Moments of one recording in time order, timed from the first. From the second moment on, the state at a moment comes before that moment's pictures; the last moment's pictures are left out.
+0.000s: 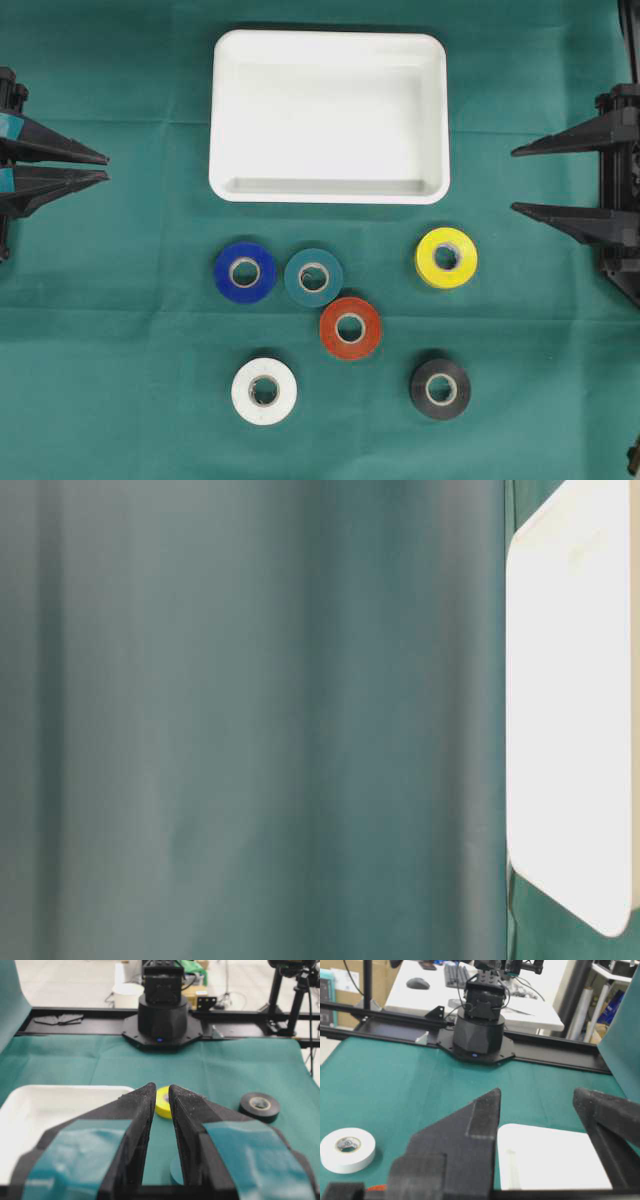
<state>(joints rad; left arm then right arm) 0.00 -0.97 1.18 0.00 -0.29 0.00 0.00 -0.97 1.19 0.00 -0.29 0.00</state>
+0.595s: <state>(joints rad) 0.00 -0.99 1.27 -0.03 -0.27 -0.01 -0.01 -0.97 1.23 -0.01 -0.29 0.00</state>
